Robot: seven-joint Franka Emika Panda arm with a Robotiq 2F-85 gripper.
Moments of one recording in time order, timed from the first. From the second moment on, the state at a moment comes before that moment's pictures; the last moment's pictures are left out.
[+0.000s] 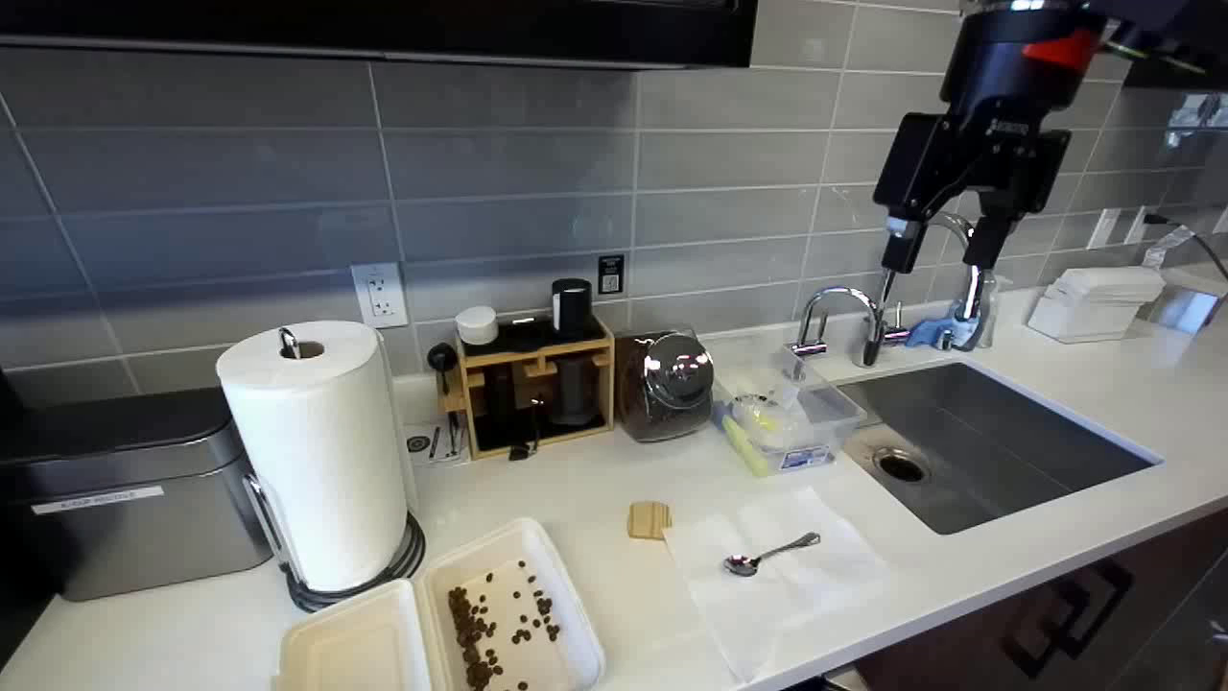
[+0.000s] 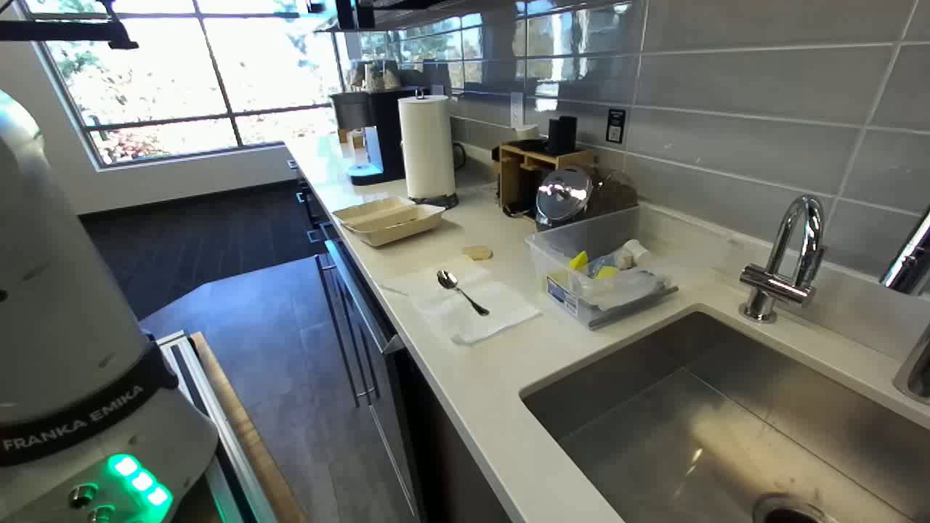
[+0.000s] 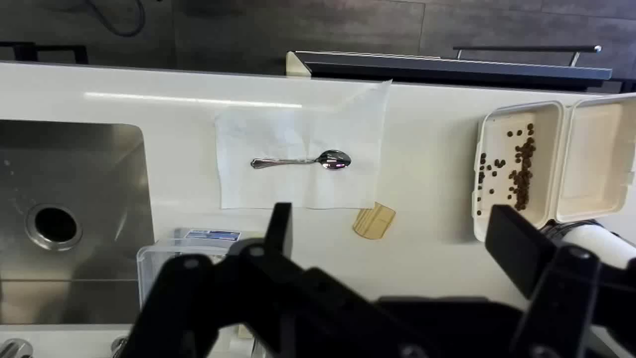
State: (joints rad) arm 0.02 -0.53 0.15 -2.22 0.13 1.74 0.35
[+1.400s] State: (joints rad) arm 0.09 -0.37 0.15 -2.24 0.10 1.88 -0.03
